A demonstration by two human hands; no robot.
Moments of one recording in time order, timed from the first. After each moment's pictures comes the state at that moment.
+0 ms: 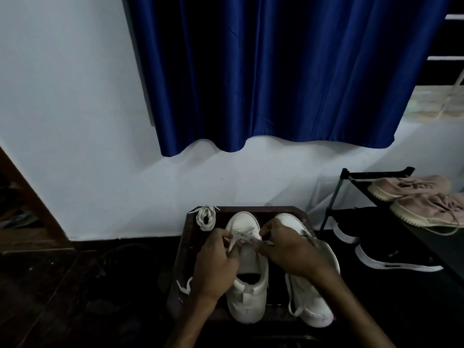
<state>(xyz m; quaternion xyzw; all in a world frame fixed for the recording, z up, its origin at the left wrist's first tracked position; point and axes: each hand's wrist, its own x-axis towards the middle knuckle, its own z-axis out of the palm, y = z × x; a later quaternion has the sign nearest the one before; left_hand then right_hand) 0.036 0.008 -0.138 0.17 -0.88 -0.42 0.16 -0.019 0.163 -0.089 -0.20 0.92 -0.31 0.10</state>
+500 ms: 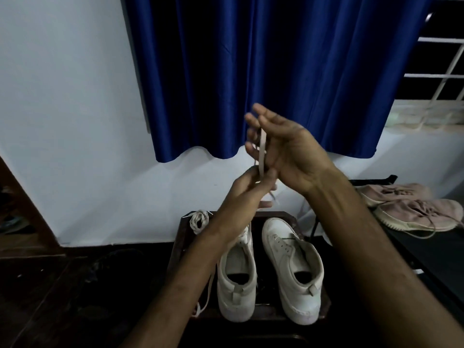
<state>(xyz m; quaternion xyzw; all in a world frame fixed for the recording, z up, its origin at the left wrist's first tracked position) 0.026 0.053 0.006 -0.07 -0.69 -0.71 0.07 -0.034 0.148 0.075 -0.24 0.44 -0.84 0.20</state>
